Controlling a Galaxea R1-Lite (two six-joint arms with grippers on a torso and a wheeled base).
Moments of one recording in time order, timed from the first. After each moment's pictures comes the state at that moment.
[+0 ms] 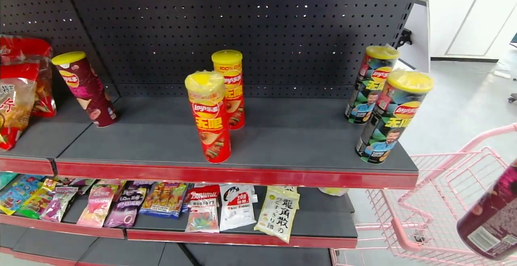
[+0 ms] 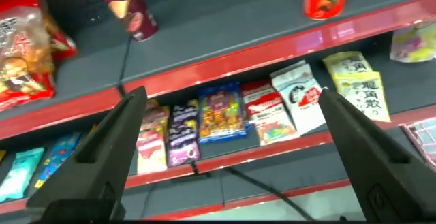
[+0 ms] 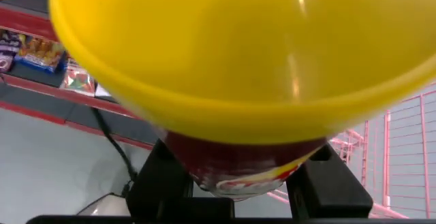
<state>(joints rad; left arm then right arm) -0.22 0.30 -0.45 0.25 0.11 0.27 0.06 0.75 -0.64 0.21 0.11 -0.12</state>
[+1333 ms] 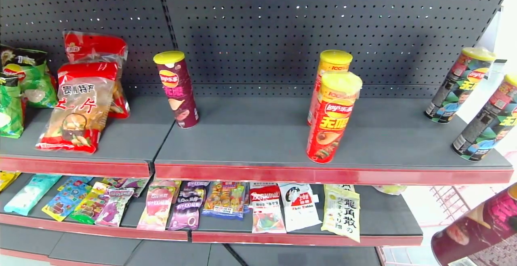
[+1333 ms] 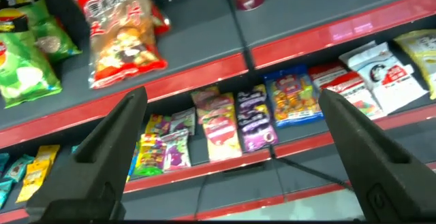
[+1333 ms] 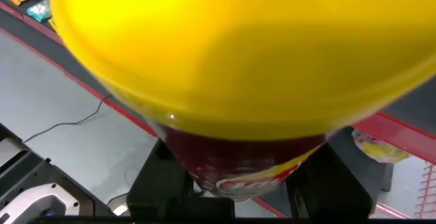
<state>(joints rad) -0.22 0.29 -0.45 0.25 0.12 0.30 0.23 0.63 -0.53 0.12 0.29 -0.11</state>
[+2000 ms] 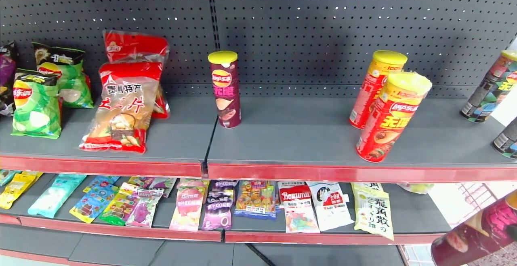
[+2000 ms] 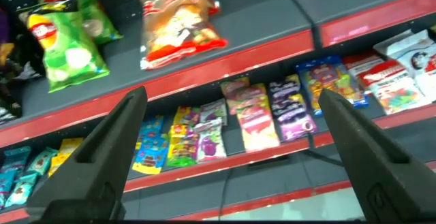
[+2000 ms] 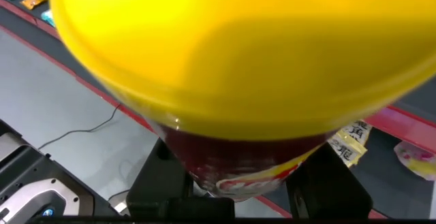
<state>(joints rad) -0.22 0.29 -0.45 0.25 0.12 0.30 0.23 0.61 -0.51 0.12 0.29 -0.11</state>
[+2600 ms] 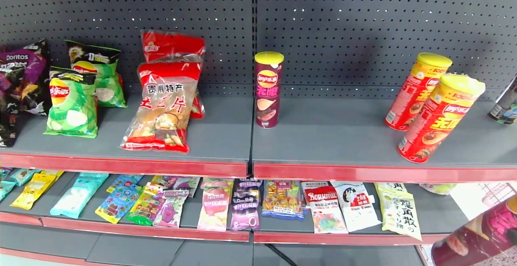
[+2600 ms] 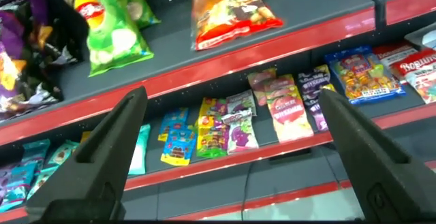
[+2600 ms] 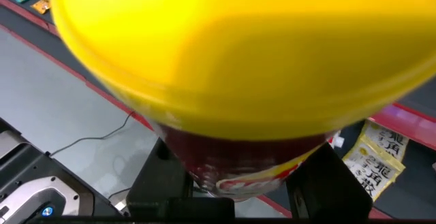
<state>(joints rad) -0.22 0.28 -0.45 0.25 0.12 0.31 0.23 0.60 -0.49 0.12 0.29 -0.11</state>
